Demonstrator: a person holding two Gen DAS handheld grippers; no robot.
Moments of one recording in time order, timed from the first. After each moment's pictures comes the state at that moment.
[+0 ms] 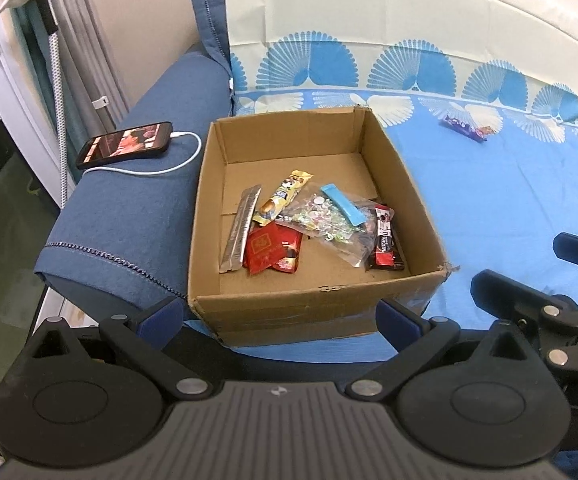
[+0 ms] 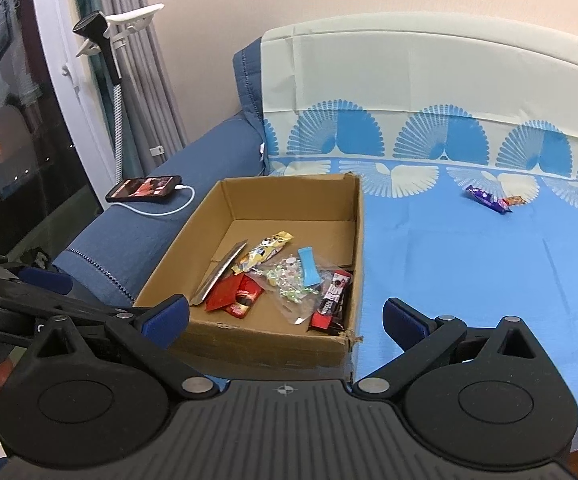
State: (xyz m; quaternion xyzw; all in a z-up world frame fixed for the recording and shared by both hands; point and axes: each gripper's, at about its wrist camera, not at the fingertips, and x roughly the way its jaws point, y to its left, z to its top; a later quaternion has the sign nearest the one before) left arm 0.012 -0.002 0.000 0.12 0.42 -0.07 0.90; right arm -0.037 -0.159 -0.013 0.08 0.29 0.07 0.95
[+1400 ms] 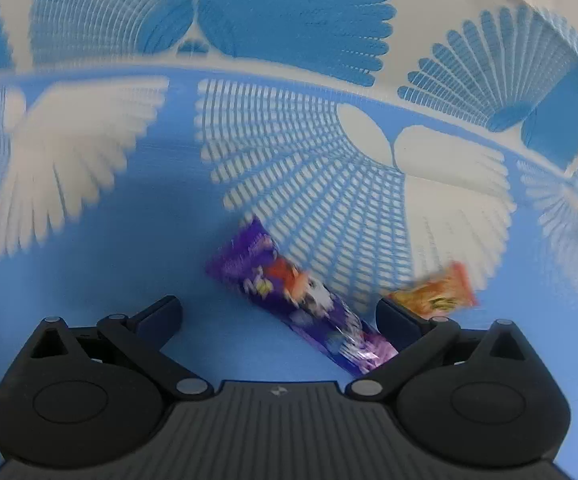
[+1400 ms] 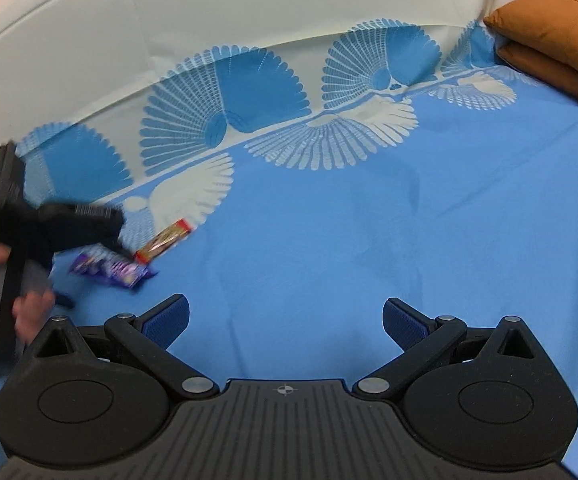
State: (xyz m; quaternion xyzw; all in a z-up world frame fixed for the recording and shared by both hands) left arm 0.482 -0.507 -0.231 0.05 0.53 -0.14 0.83; right arm 0.214 -0.598 -0.190 0.22 0.29 -0.25 0.90
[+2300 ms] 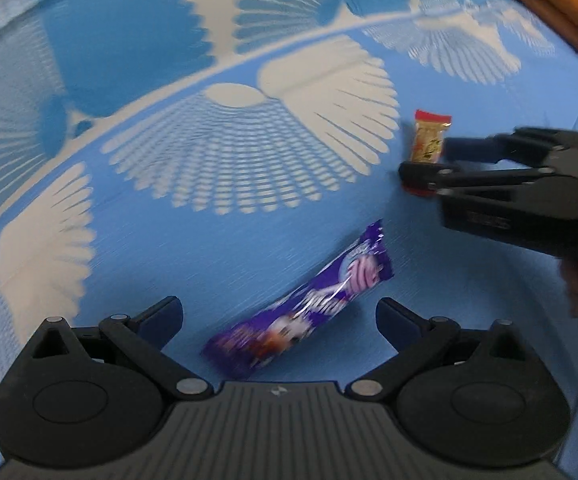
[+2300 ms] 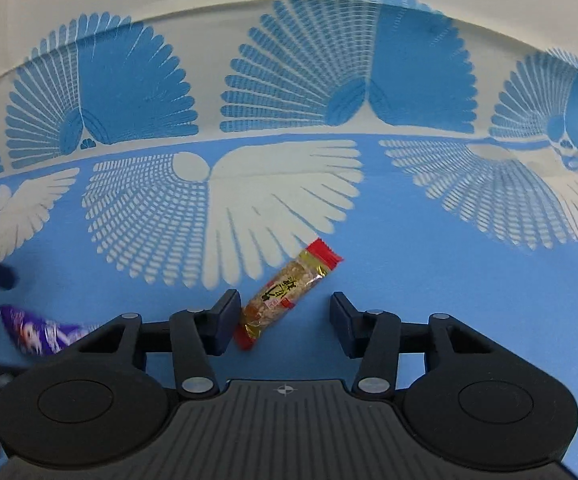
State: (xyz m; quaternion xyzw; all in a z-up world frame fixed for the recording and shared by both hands) left arm 0.430 -0.493 -0.228 0.28 0.46 -0.35 0.76; right arm 0.360 -0.604 -0.227 0.09 0.36 -0.11 0.92
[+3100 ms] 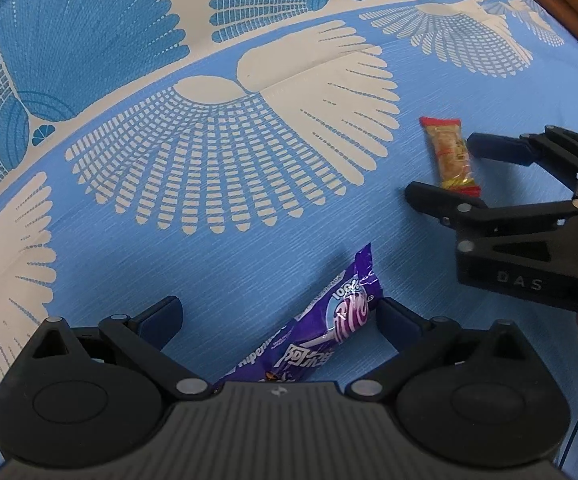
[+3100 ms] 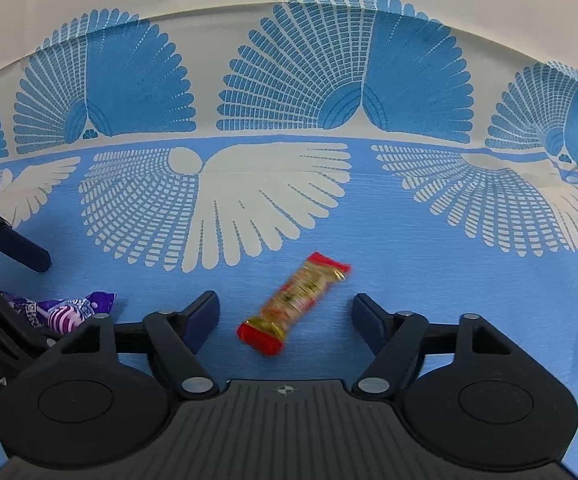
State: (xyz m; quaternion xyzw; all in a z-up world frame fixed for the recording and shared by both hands) left arm 0.441 -0.513 -0.242 0.28 0.48 -0.35 0.75; right arm 0.357 -0.607 -0.238 0.06 0.34 -0.11 0.93
